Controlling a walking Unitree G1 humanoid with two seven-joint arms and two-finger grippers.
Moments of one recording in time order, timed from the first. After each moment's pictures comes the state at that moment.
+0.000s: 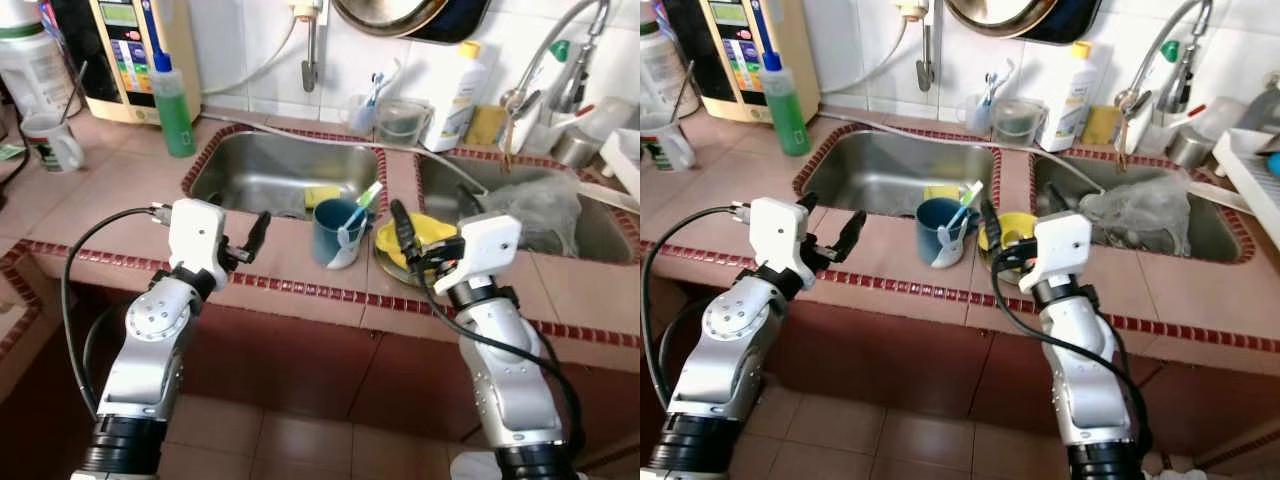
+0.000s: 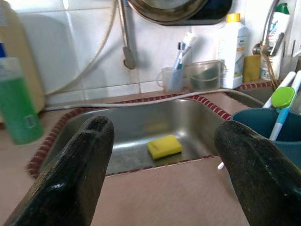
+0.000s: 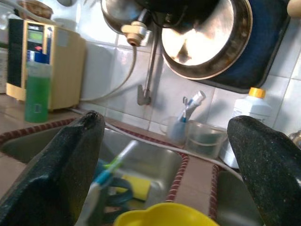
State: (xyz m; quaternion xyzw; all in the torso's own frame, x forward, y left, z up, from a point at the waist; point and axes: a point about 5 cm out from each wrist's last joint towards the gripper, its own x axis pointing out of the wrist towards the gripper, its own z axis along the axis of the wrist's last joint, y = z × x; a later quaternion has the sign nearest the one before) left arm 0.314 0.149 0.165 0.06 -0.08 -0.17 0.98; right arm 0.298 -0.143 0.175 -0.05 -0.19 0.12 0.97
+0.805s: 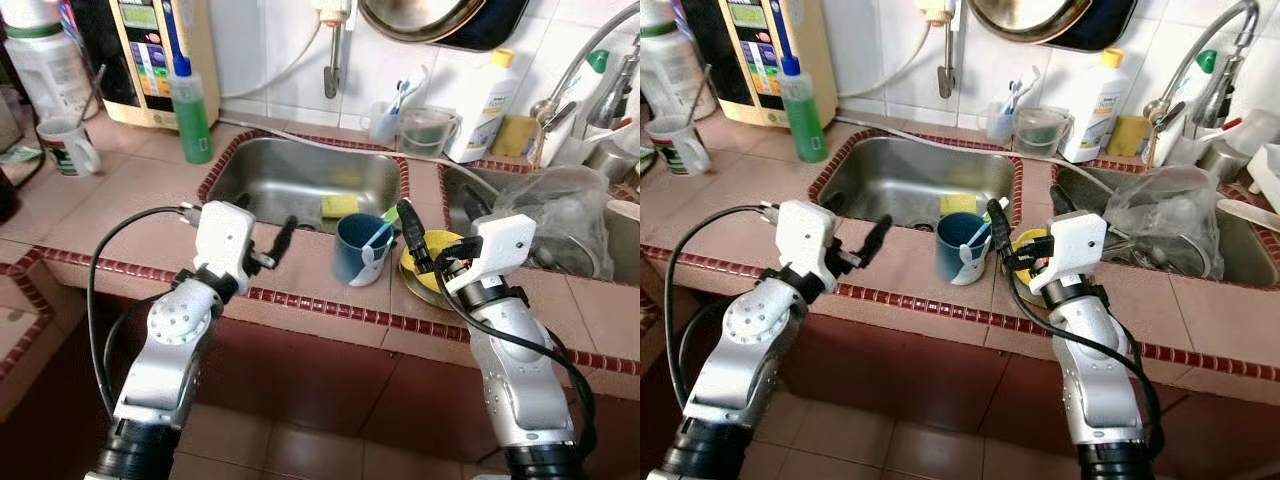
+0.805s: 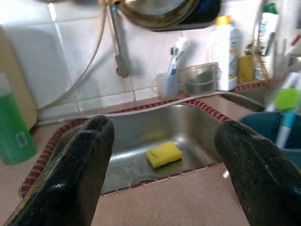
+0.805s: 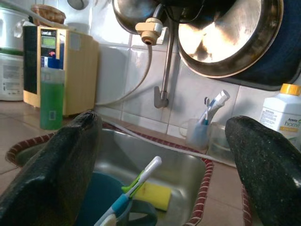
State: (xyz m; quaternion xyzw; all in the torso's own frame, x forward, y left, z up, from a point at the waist) left arm 0.304 0.125 0.168 0.09 -0.10 -0.22 0.97; right arm 0.300 -0.154 0.171 -0.02 -0.18 0.14 0.97
